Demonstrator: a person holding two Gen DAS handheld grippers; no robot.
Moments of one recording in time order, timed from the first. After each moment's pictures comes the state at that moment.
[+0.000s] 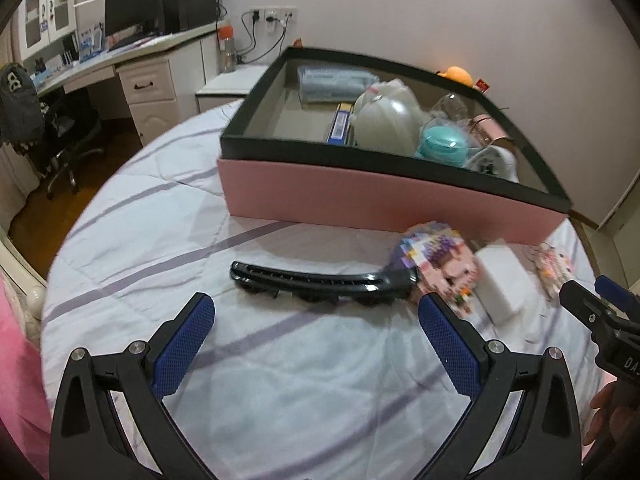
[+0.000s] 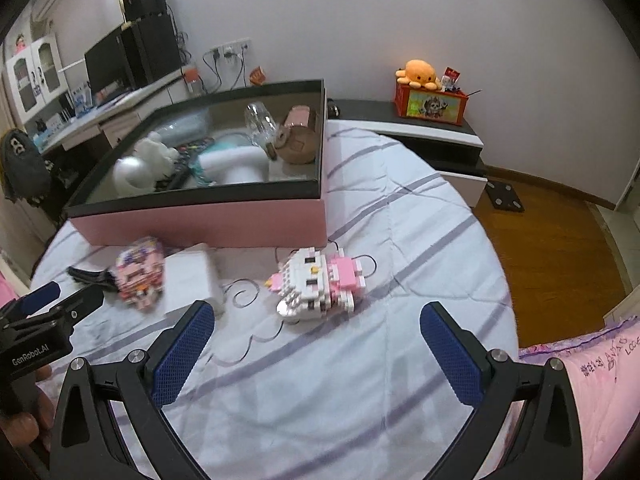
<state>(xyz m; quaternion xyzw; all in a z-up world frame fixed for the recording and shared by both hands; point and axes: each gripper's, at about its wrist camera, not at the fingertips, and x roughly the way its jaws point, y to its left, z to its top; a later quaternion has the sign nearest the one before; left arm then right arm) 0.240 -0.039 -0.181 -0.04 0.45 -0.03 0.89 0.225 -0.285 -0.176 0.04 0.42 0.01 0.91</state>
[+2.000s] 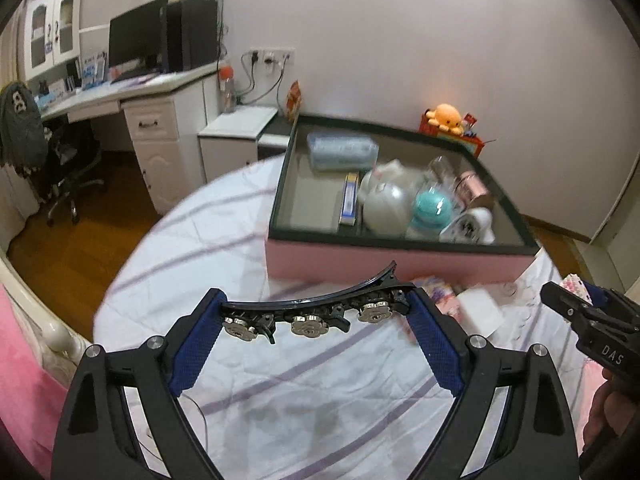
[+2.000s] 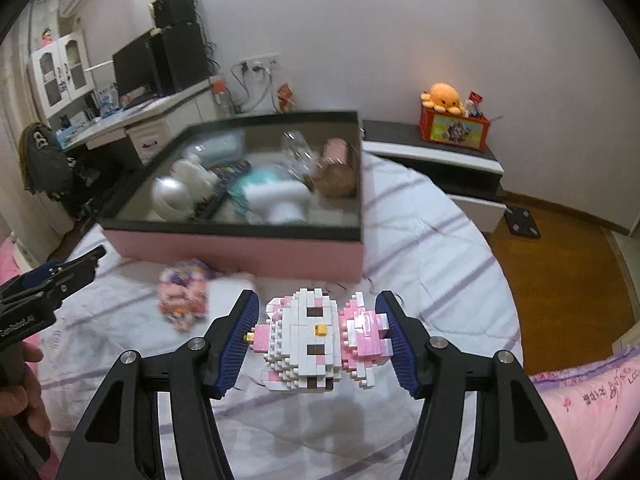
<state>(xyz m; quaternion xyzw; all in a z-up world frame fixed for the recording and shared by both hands) 0.219 -0.010 -0.115 -0.04 0.37 -0.04 0.93 0.217 -0.264 -0.131 0.03 0.38 0.06 0.92</state>
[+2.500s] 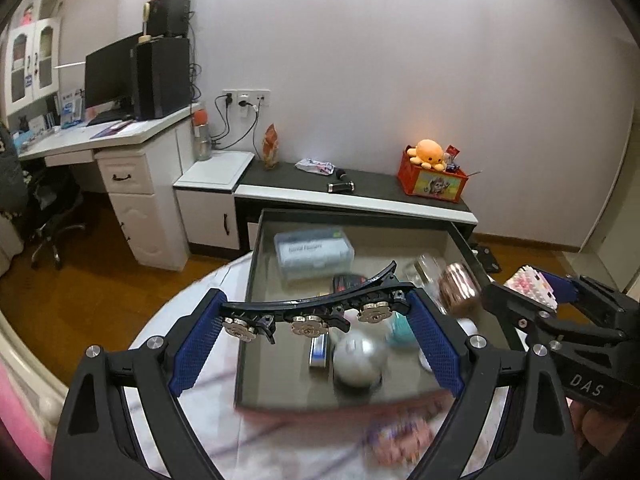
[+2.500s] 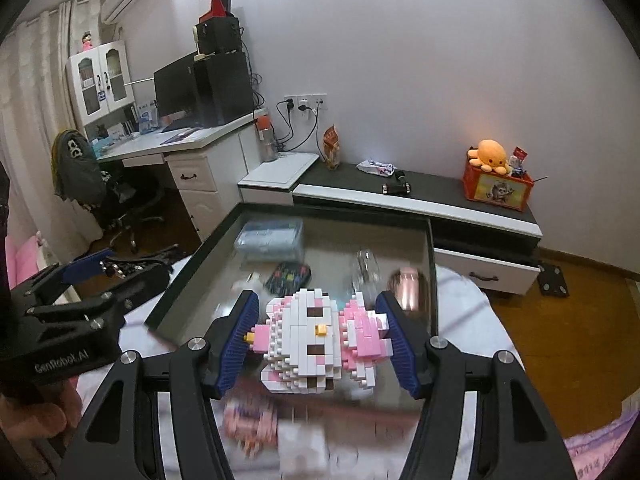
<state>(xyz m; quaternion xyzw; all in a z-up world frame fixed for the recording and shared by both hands) 0.321 -0.034 -0.062 -0.03 0.32 -0.08 0.94 0.316 -0.222 -0.077 0.01 0.33 0.12 0.94</state>
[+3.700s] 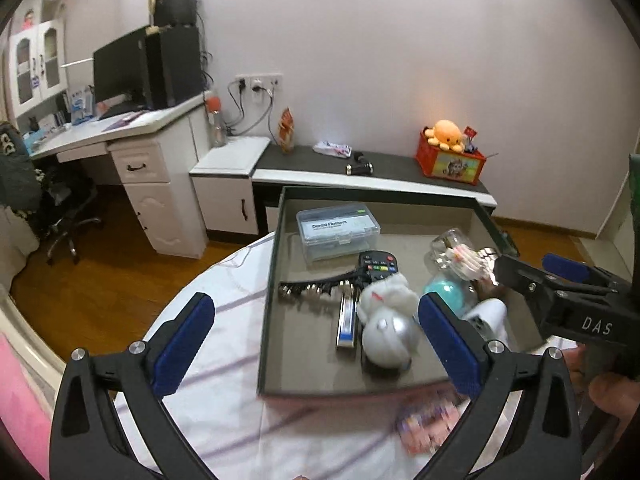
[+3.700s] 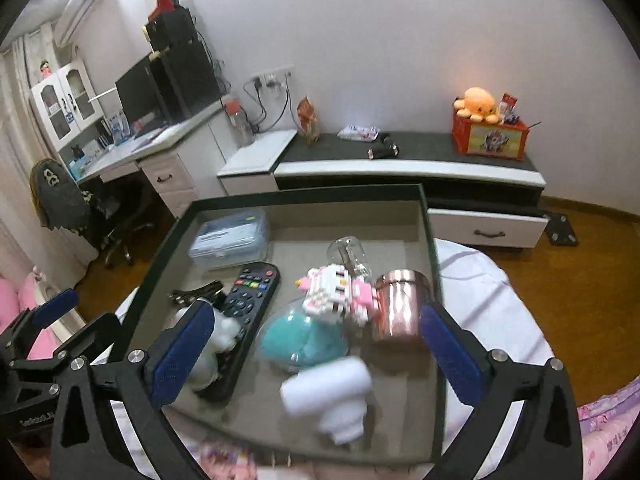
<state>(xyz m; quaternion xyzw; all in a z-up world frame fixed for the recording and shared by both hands) 0.297 -0.022 -0.073 -0.01 0.34 -0.04 0.94 0.330 -0.246 -0.100 0.08 0.37 0.08 0.92</state>
